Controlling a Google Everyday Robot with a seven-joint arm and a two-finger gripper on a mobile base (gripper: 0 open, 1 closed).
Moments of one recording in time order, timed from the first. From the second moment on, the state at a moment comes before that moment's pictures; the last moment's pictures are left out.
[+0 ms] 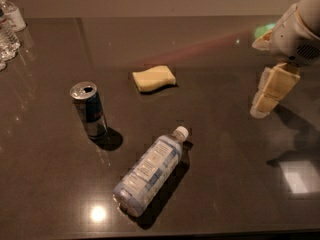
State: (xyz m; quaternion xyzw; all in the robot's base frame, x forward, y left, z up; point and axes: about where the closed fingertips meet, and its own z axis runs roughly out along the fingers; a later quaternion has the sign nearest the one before) arm 0.497 -0.205 0.949 -0.61 0.77 0.00 0.20
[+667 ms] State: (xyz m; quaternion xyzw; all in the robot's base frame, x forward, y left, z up) arm 0.551 -0.177 0.925 -0.60 0.76 0.04 0.22
